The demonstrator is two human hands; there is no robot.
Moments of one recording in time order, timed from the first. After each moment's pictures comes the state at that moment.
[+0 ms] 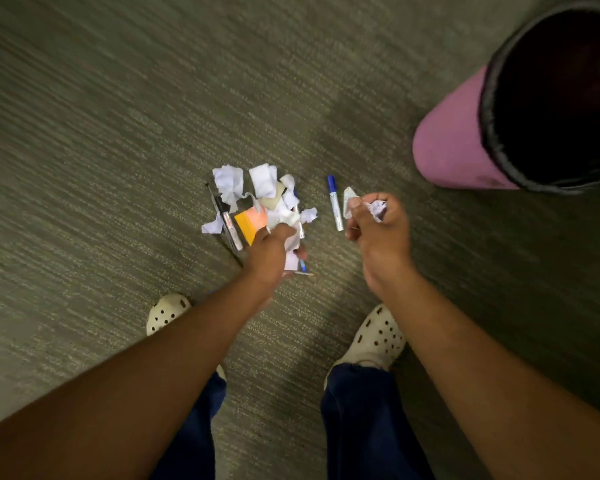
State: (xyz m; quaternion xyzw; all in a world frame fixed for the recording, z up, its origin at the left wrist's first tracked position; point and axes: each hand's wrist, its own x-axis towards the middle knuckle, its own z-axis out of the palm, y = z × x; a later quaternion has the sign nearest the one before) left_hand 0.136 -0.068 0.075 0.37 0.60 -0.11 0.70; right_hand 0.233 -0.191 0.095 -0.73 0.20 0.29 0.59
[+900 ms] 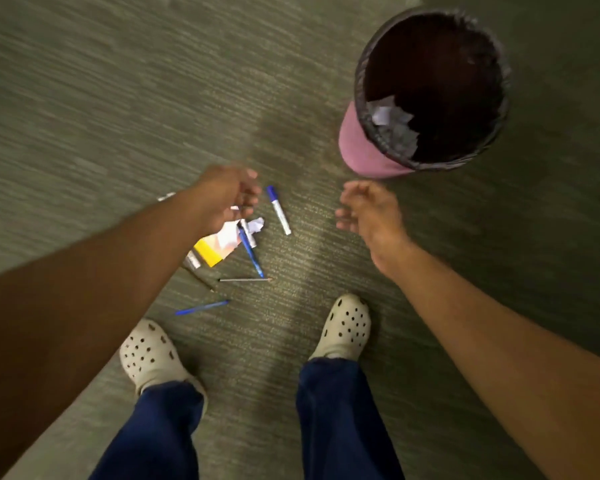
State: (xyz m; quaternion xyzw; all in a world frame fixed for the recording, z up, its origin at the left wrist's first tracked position) left_hand 0.259 -0.060 0.127 0.53 0.49 -0.25 0.64; right_hand 0.305 -0.298 0.136 -0.72 0.24 0.34 0.56
